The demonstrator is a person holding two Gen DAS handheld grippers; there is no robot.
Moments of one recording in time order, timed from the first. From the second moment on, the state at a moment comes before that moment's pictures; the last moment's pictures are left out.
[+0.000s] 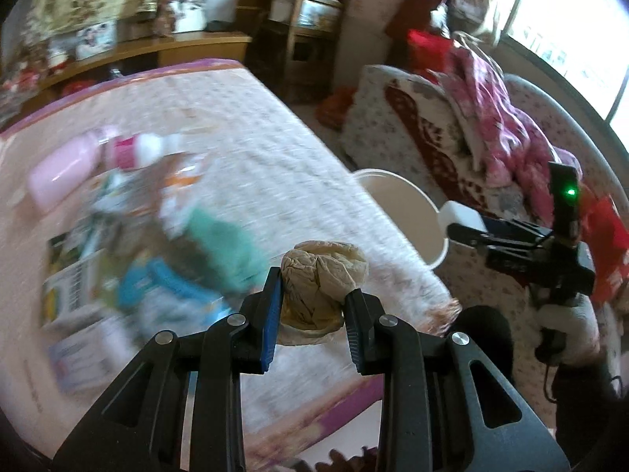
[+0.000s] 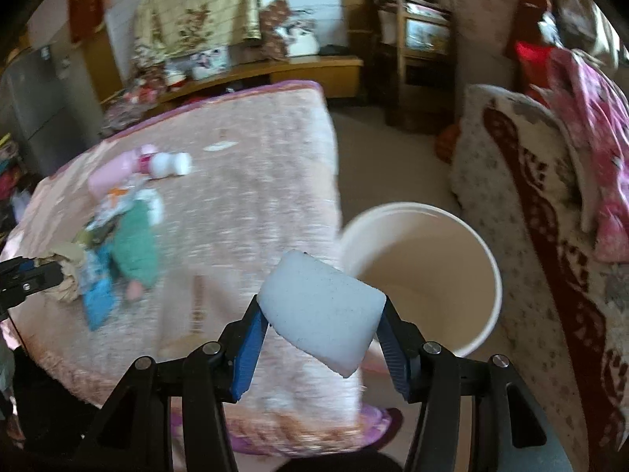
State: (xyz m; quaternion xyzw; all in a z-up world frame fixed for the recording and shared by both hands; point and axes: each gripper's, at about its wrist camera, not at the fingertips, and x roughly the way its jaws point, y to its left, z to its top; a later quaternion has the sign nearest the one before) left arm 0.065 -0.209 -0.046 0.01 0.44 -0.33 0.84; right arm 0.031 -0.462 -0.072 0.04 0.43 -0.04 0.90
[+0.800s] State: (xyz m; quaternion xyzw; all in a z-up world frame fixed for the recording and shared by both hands) left arm 0.139 -0.400 -0.095 0.00 0.48 -0.38 0.79; right arm 0.082 -0.590 -0.148 0.12 0.46 -0.11 0.87
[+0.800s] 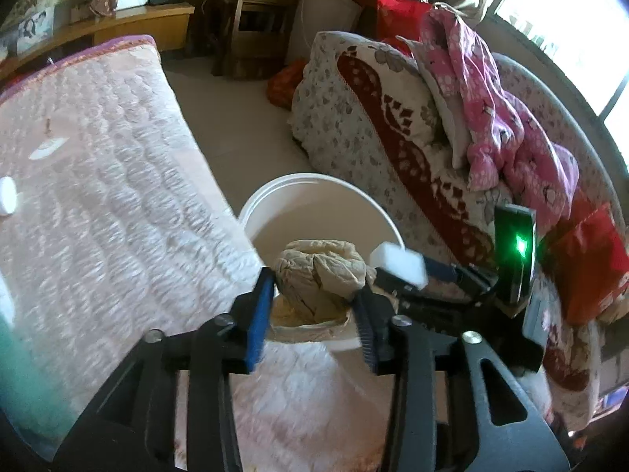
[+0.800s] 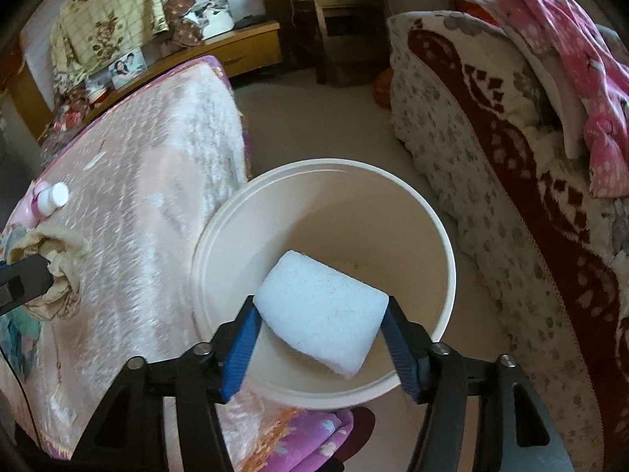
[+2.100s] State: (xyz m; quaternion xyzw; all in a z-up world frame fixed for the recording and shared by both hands) left arm 0.071 -0.221 -0.069 0.02 0.44 -0.26 0.86; right arm 0.054 -0.424 -0.063 0.01 0.42 -0.01 0.91
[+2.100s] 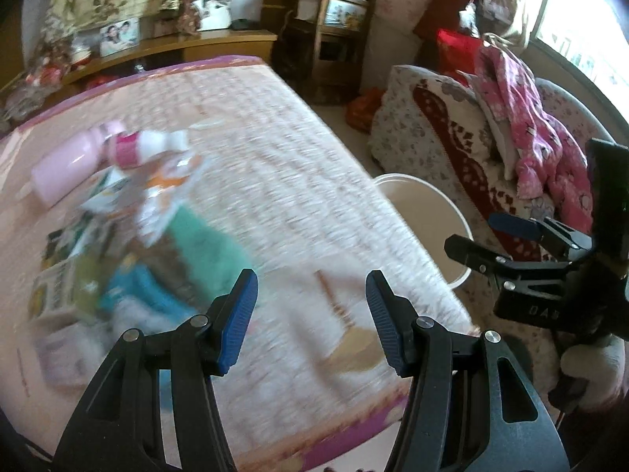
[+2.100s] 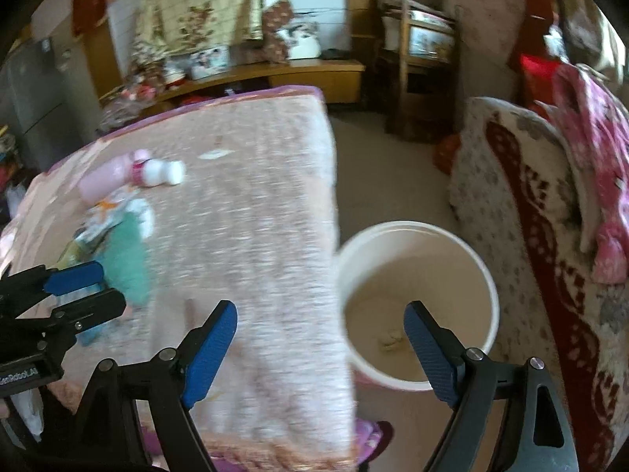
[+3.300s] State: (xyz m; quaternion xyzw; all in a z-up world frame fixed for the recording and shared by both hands) left arm 0.093 -0.010 -0.088 -0.06 0.46 -0.11 0.88; right arm 0.117 -0.211 -0.122 -0.05 0.45 0.21 0.87
